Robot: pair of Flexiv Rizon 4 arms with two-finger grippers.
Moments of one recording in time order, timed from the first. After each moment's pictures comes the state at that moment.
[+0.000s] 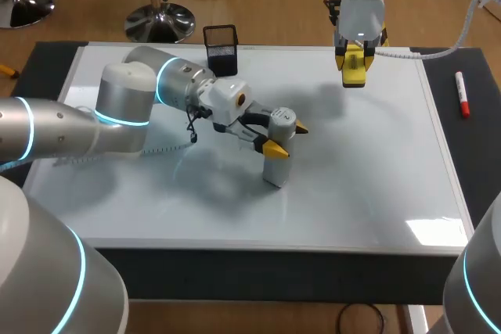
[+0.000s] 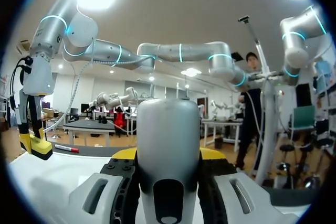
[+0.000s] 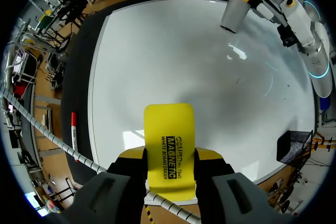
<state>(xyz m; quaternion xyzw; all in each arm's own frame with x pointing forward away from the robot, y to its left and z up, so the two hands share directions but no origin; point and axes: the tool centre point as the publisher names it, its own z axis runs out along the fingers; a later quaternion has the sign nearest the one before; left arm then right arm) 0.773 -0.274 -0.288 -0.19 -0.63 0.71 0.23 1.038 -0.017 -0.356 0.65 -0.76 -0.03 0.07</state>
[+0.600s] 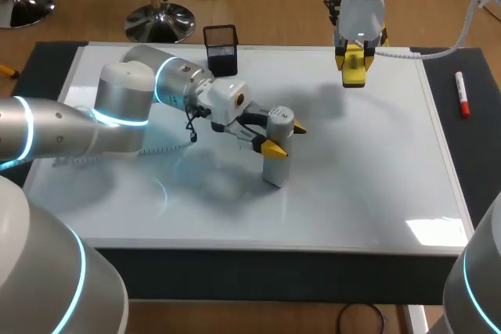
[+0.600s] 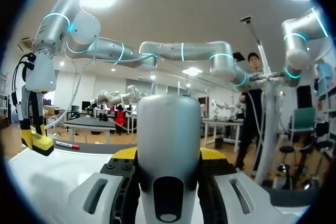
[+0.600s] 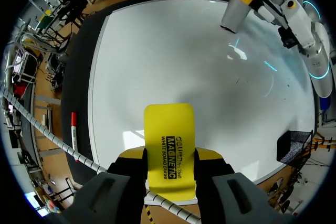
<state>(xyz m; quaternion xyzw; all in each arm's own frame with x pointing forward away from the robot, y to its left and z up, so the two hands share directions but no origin) 0.775 -0.271 -0.292 -0.19 -0.64 0.71 0.23 1.038 -0.017 -0.356 0.65 -0.76 -0.03 0.07</state>
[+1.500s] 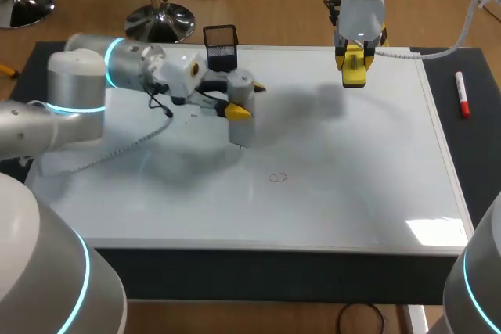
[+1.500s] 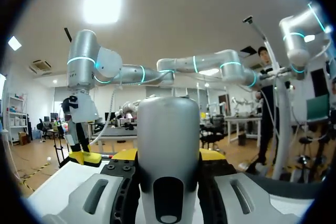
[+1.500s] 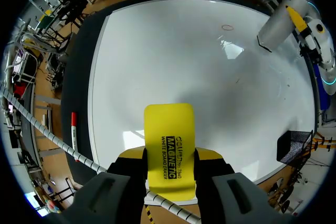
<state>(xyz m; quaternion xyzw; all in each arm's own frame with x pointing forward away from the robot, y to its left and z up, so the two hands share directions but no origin) 0.855 -0.195 -0.251 -0.15 -0.64 0.74 0.12 1.038 -0.017 -0.356 0.65 -0.76 -0.03 0.07</state>
